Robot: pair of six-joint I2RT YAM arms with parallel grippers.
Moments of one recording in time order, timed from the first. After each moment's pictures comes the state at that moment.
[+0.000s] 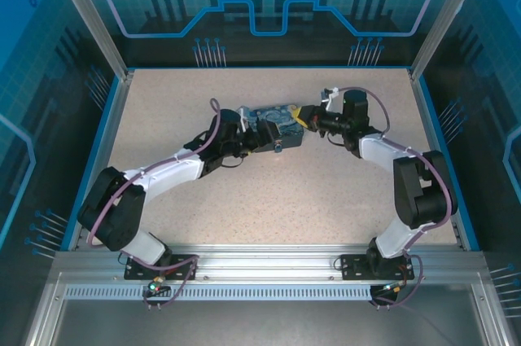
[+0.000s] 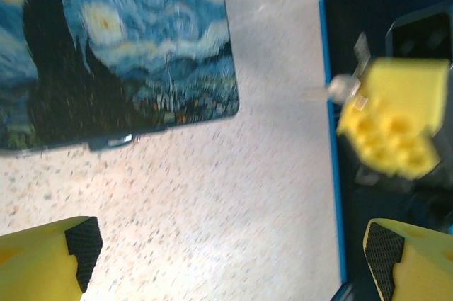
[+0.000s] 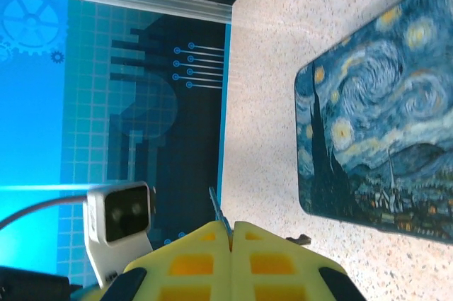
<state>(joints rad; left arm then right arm) -0.56 1.54 0.93 0.07 0.27 -0.96 0.20 1.67 0.95 0.34 -0.83 1.07</state>
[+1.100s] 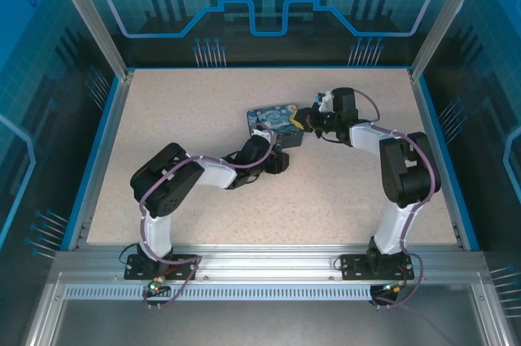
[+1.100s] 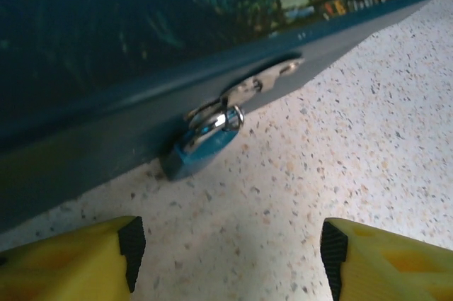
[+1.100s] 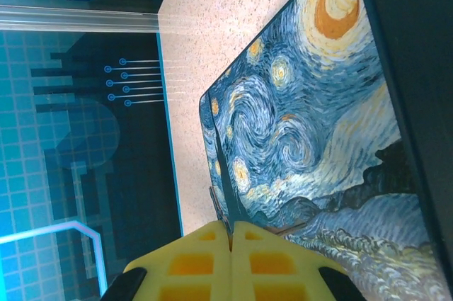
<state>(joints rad) -0.69 1.94 0.91 0.39 -0.02 -0.53 0.21 1.86 1.10 0.17 -0.76 1.03</state>
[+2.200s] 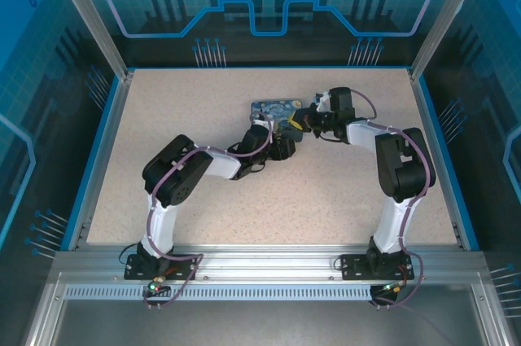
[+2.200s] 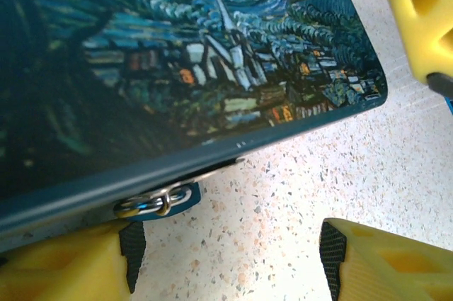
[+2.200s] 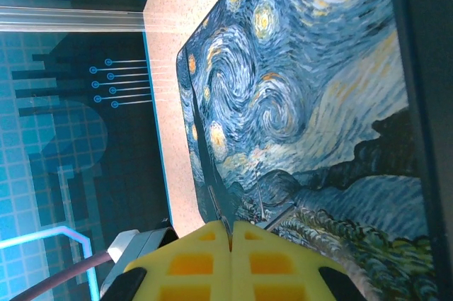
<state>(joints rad) -0.63 2.06 1.02 0.53 0.13 -0.69 0.21 1.92 1.14 0.14 -0.75 1.00</state>
